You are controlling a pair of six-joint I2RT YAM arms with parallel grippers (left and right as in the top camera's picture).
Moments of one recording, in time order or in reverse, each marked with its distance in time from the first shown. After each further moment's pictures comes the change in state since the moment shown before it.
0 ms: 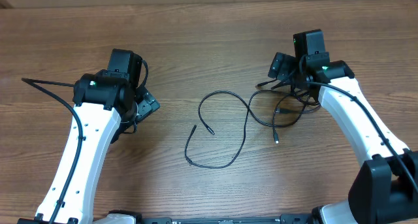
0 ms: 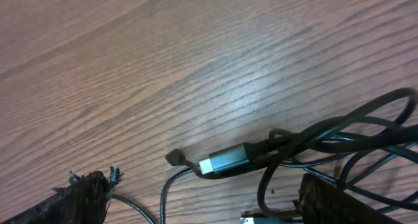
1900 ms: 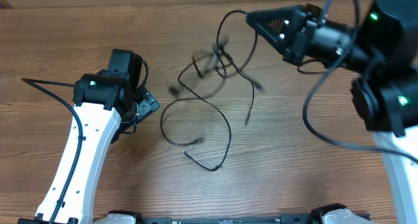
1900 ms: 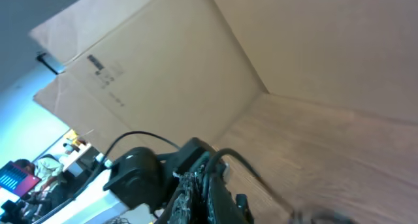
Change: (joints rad) left arm 0.000 0.000 0.000 0.000 0.000 0.000; right arm 0.053 -0.326 0.447 0.171 -0.936 0.020
